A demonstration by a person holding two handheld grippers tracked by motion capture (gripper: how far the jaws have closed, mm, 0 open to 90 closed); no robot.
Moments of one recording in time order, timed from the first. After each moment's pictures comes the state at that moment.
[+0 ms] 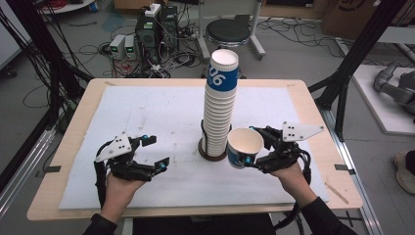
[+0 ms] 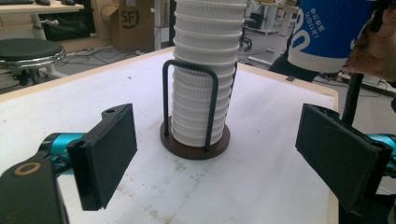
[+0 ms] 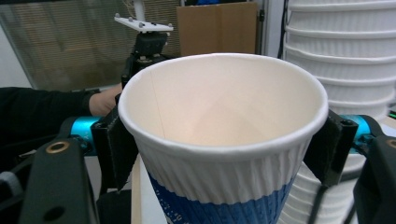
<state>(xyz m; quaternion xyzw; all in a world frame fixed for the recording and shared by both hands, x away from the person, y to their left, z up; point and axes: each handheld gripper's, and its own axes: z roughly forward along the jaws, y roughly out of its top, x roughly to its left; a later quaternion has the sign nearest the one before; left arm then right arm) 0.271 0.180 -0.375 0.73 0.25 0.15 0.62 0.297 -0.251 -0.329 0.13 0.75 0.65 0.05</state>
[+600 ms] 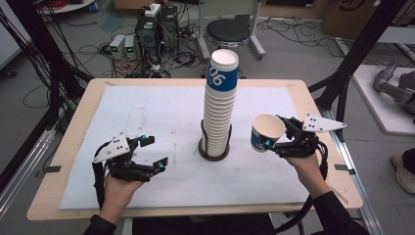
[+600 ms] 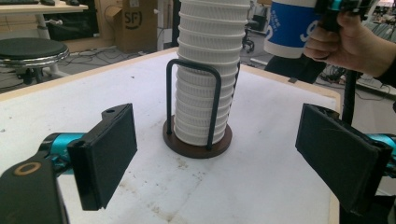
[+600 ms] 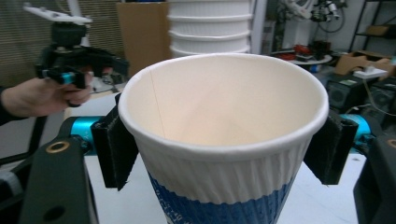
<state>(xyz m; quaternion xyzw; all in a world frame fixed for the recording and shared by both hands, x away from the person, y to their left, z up) 0.271 0.182 -0.377 0.73 0.26 0.15 0.62 0.325 -0.308 -0.338 0.20 0.74 0.63 0.14</state>
